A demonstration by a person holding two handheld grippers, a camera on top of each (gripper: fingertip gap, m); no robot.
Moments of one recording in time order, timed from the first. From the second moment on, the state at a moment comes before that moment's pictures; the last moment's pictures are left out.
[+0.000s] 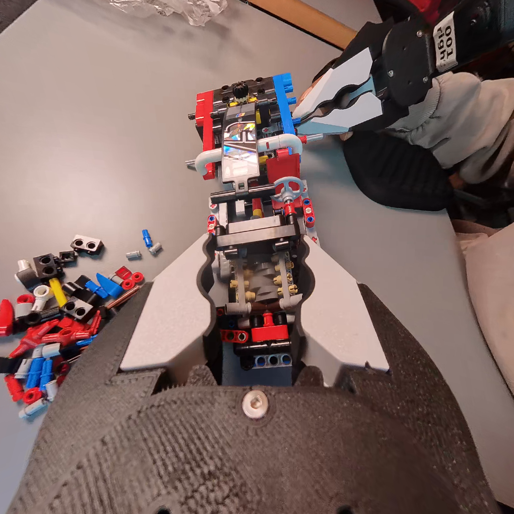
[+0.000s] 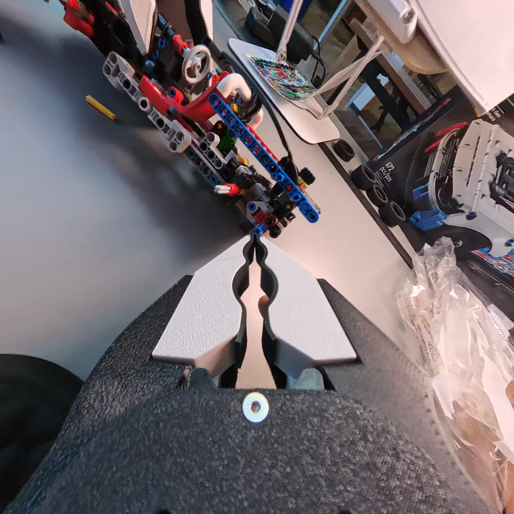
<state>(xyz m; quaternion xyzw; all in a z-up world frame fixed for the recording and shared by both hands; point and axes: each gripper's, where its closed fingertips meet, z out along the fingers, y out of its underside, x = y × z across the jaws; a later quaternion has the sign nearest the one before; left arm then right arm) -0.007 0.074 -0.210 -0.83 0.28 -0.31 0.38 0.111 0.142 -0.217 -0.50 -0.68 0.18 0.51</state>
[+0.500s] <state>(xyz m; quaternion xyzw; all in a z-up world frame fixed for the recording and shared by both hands) -0.018 0.086 -0.203 -0.82 0.19 -0.39 0.36 0.067 0.018 -0.238 -0.43 -0.82 0.23 0.31</state>
